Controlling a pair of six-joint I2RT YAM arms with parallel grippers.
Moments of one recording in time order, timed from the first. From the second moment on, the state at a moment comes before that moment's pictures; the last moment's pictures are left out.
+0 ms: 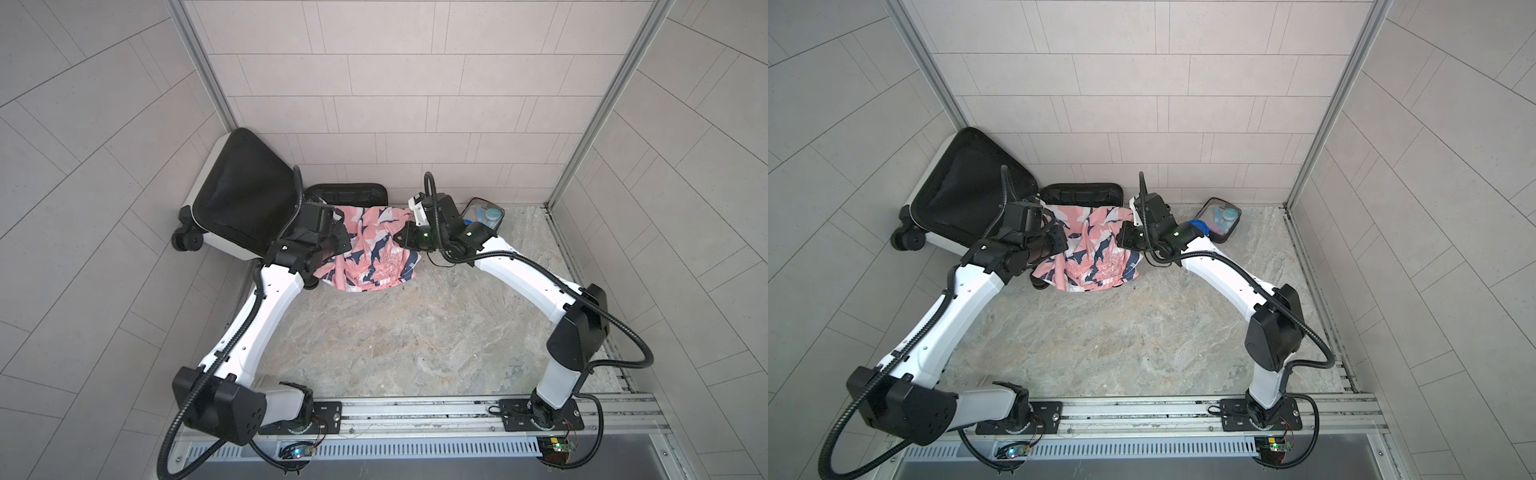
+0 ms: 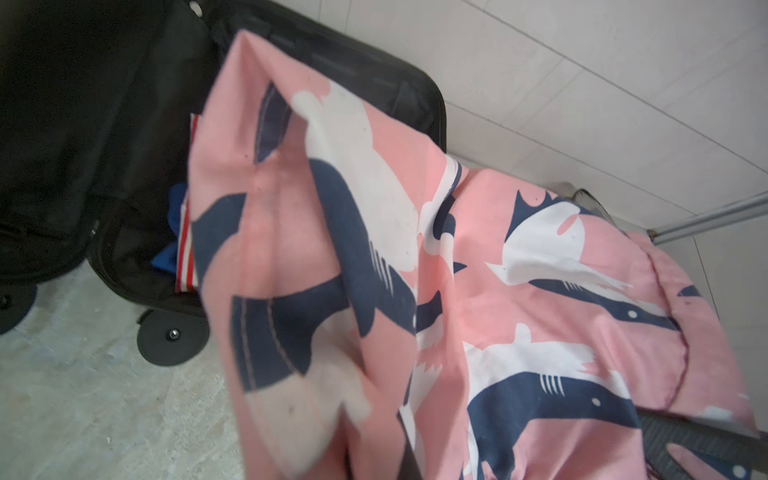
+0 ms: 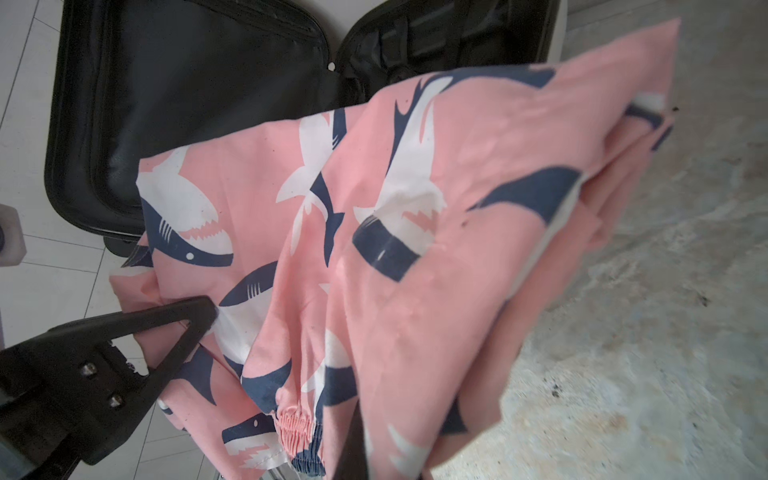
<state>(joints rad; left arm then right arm) -0.24 1.33 1.37 -0.74 -0.08 -0.50 0.64 1.80 1.73 -0.50 -0.24 0.73</state>
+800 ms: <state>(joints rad) -0.01 1.77 1.72 -0.69 0.03 -0.38 0.61 2.51 2.59 -0.55 -0.38 0.79</state>
